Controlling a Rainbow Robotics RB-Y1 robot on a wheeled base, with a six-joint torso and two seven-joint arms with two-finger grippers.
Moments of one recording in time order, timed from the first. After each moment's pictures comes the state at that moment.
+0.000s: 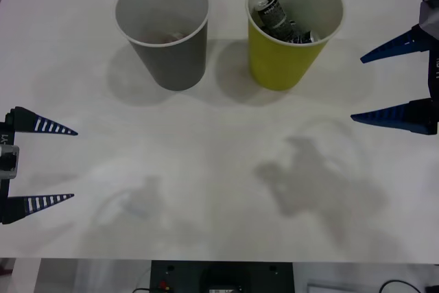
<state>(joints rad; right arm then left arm) -0.30 -1.09 -0.21 -2.05 1.46 -1.42 -0.82 0.26 1.13 0.26 -2.01 -1.31 -1.13 -0.09</state>
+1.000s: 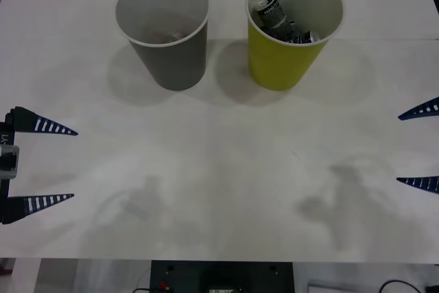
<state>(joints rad) 0.14 -1.09 -0.40 -2.09 1.51 -1.38 -0.43 0.26 1.13 0.26 -2.01 -1.31 -1.13 -0.09</state>
